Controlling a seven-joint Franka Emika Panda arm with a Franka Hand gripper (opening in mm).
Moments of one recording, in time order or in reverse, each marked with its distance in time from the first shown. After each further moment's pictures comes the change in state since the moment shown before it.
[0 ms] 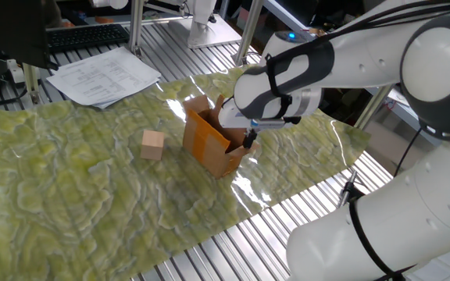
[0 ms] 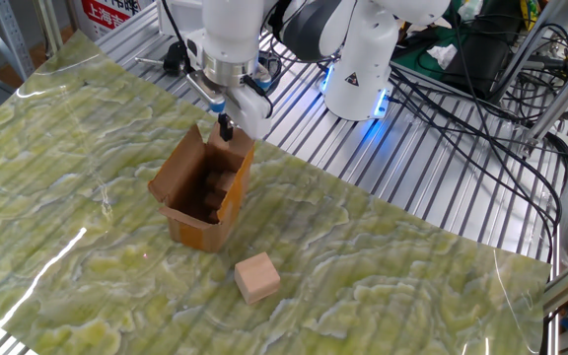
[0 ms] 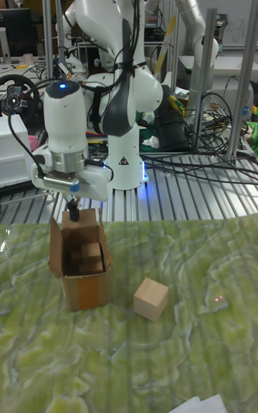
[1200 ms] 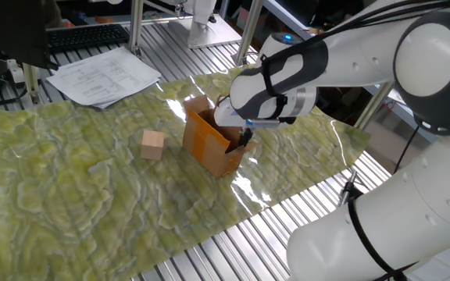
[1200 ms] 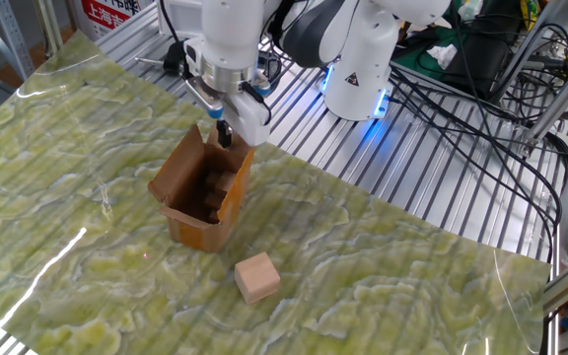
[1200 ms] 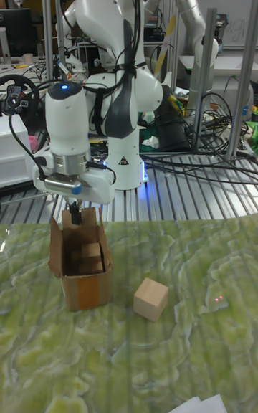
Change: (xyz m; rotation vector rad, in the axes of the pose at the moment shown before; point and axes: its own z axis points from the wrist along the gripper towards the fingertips) arm -0.014 0.014 -0.005 -0.007 -0.007 0.019
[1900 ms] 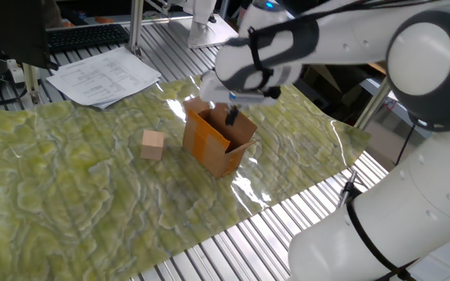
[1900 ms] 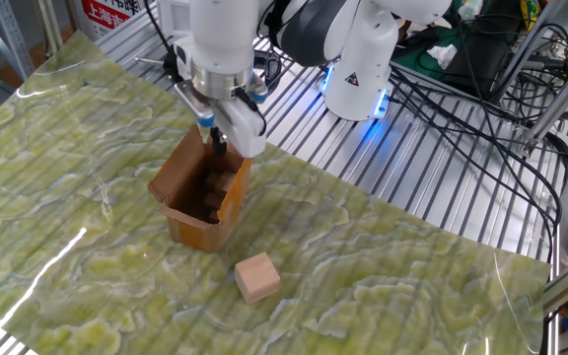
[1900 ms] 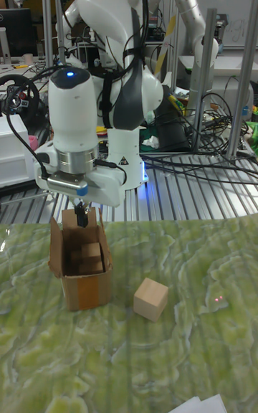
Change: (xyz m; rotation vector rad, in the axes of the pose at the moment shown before) arm -0.045 0.039 -0.035 0.010 0.024 0.032
